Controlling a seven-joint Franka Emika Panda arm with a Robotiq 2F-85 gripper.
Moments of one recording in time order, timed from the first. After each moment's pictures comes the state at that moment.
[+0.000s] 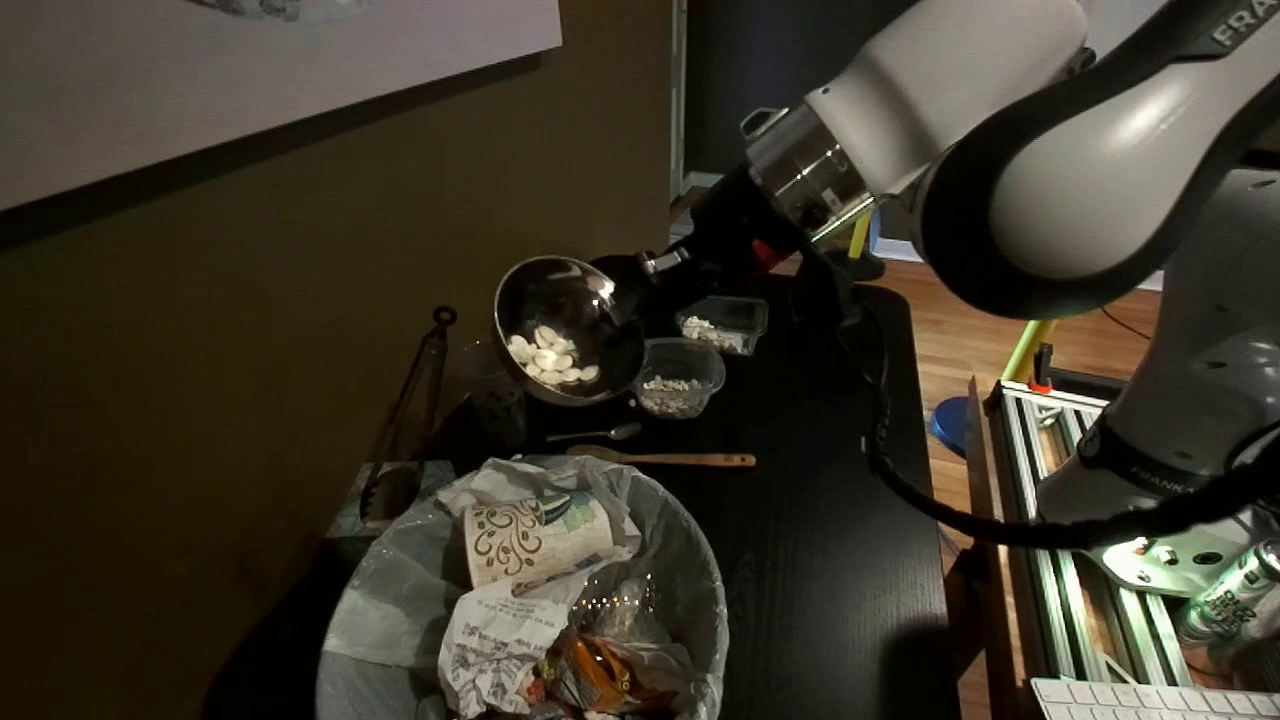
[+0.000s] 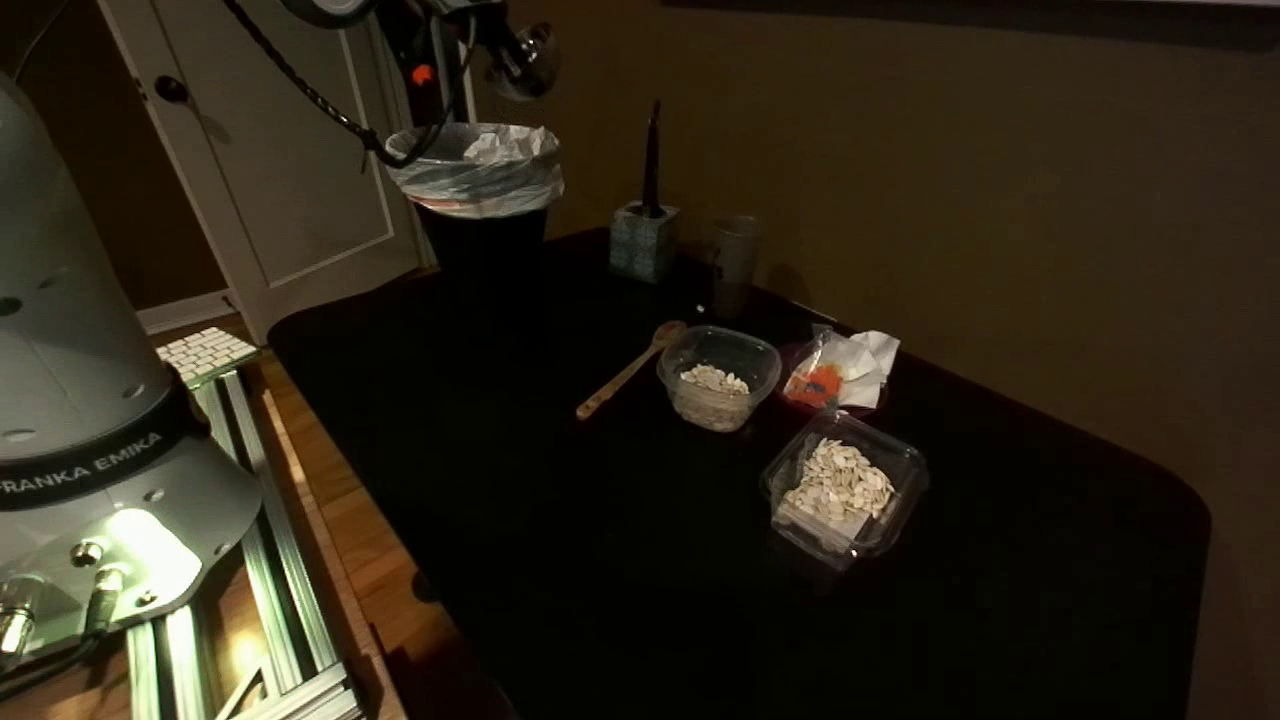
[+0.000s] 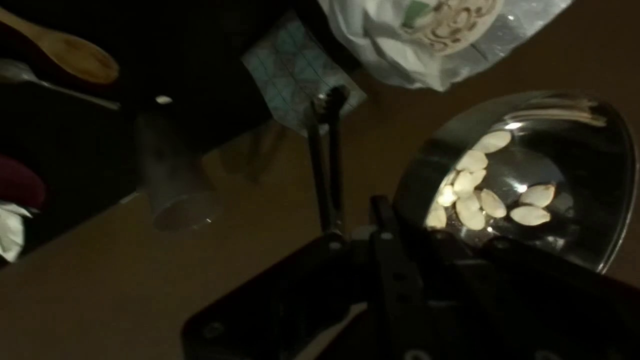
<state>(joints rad) 0.24 -0.22 0.35 -2.65 0.67 3.34 0.19</state>
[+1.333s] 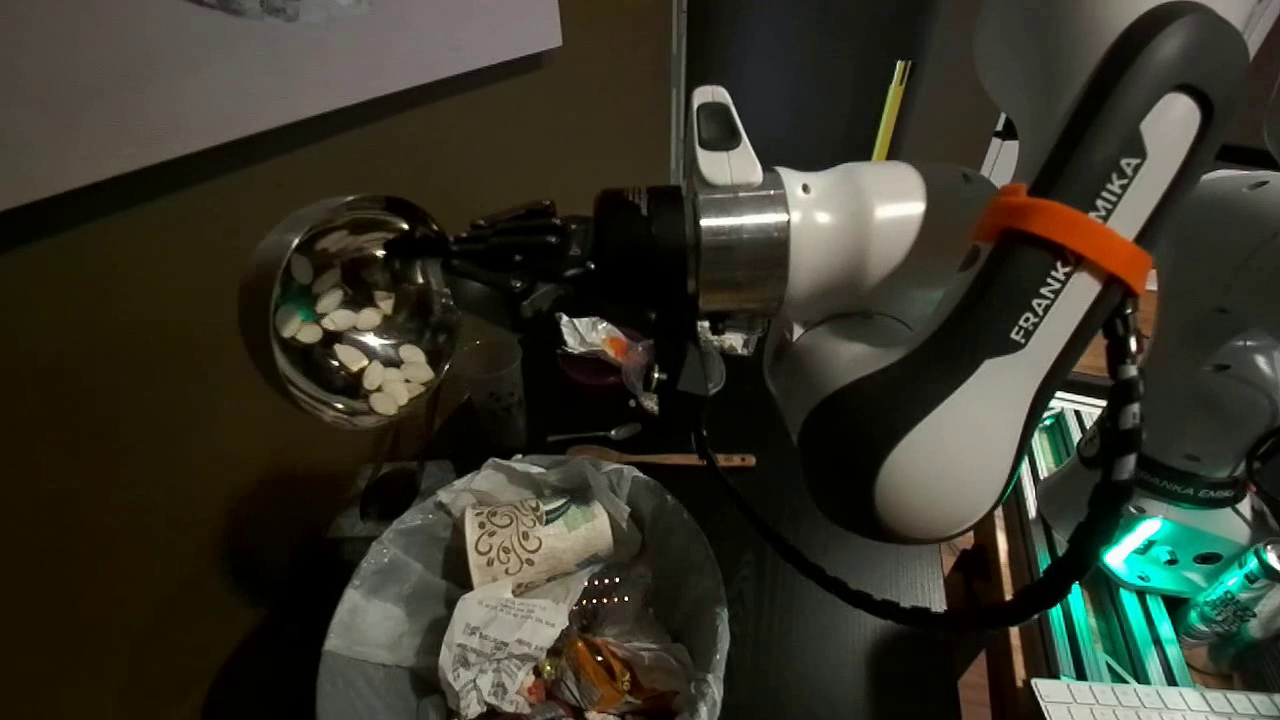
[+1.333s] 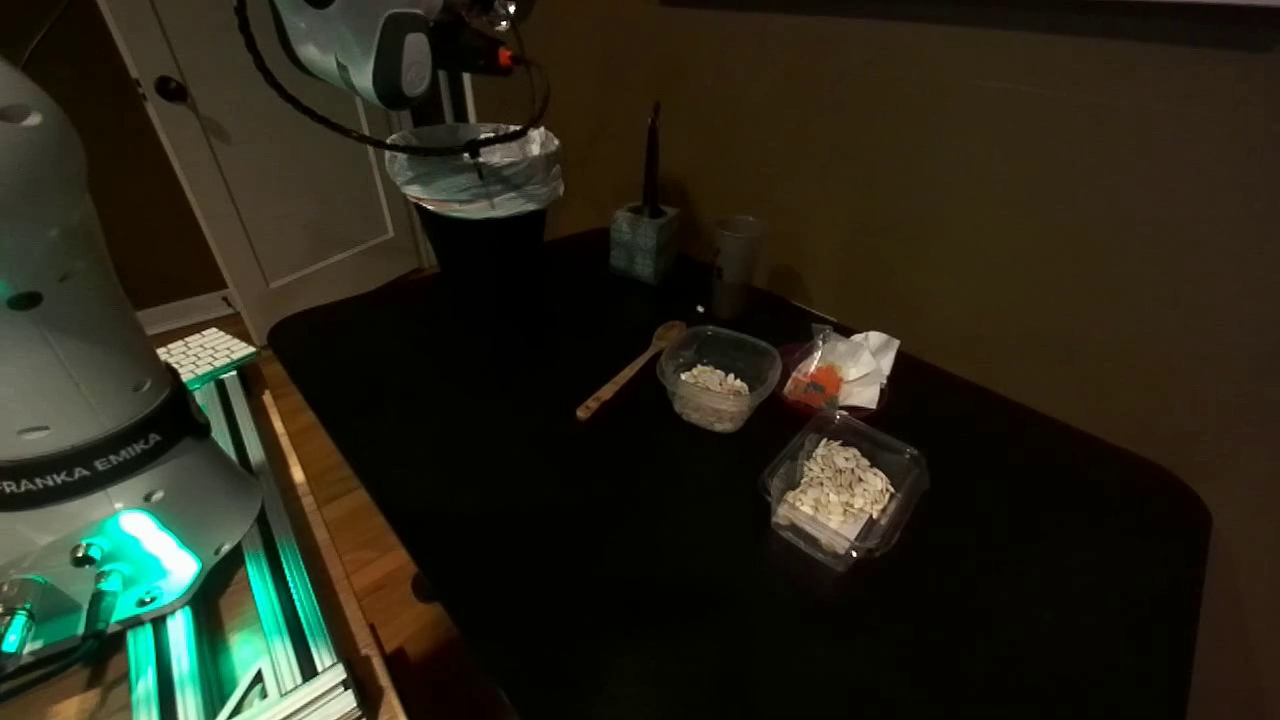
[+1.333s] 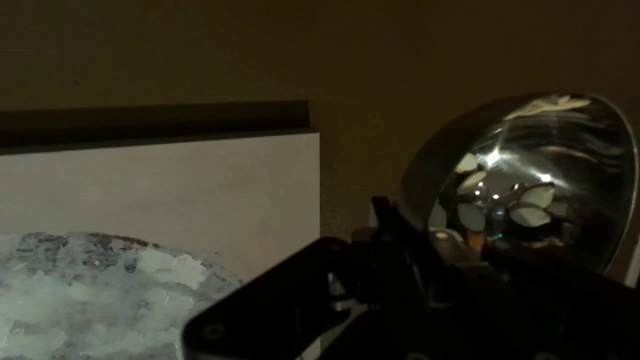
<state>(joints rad) 0.36 0.27 0.30 -2.35 0.26 4.21 -0.24</state>
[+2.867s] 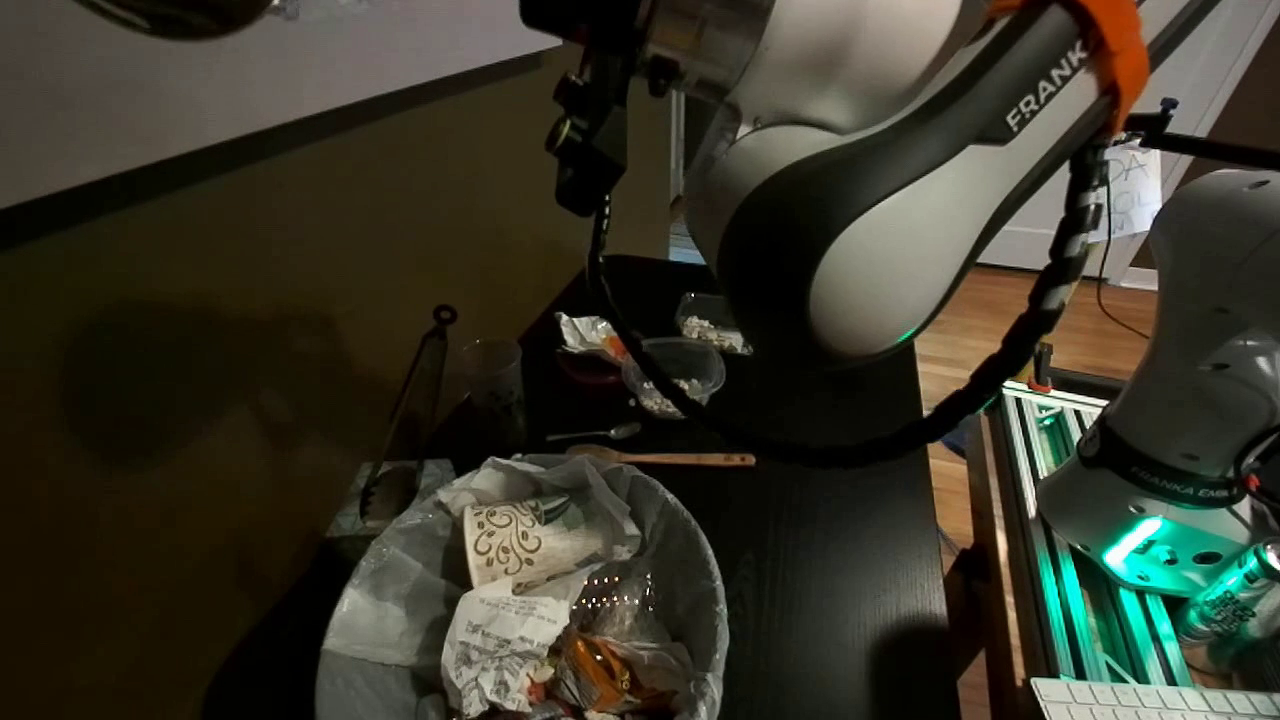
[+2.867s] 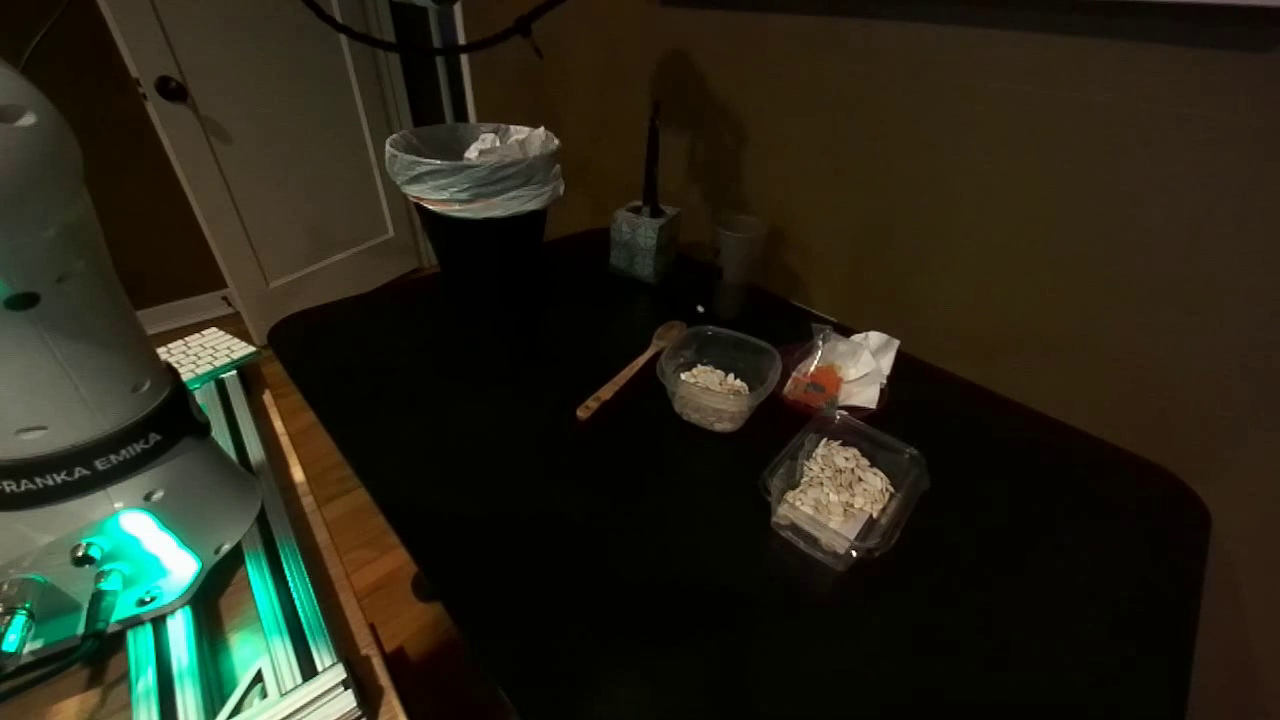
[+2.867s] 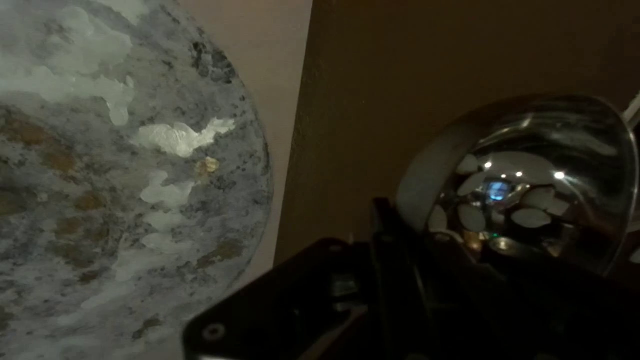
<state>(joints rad) 0.34 0.17 0.24 -2.14 0.04 4.22 -0.31</state>
